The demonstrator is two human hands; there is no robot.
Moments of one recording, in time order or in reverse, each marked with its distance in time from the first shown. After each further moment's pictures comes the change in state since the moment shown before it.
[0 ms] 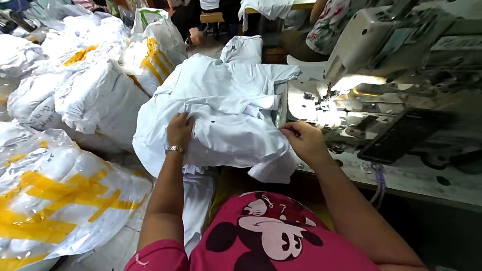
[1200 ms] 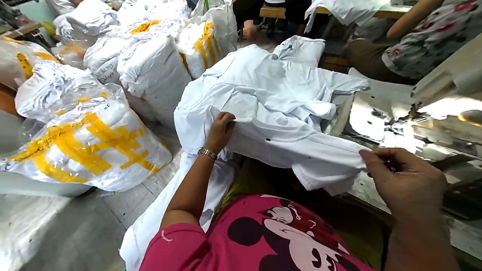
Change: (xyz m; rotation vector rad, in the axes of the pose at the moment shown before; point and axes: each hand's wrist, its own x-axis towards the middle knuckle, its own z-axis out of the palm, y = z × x) left_hand -0.083 0.001 -0.013 -0.298 0.019 0.127; right_hand -0.039 -0.026 -0.044 0.119 0.063 0.005
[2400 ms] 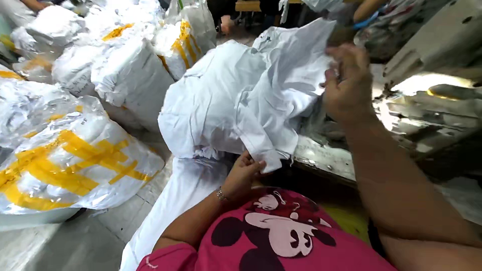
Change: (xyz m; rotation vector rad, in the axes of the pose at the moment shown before) left_hand -0.072 0.134 0.035 -1.431 -0.303 -0.844; right_hand 0.132 -0.051 0.041 -0.068 -0.041 -0.205
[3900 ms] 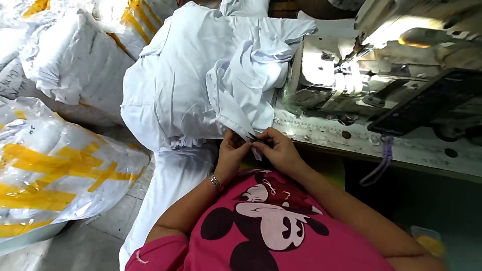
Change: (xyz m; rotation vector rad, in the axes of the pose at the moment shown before) left_hand 0.033 -0.043 0.003 0.221 0.051 0.207; right_hand -0.184 0.003 0.069 0.539 -0.294 0.395
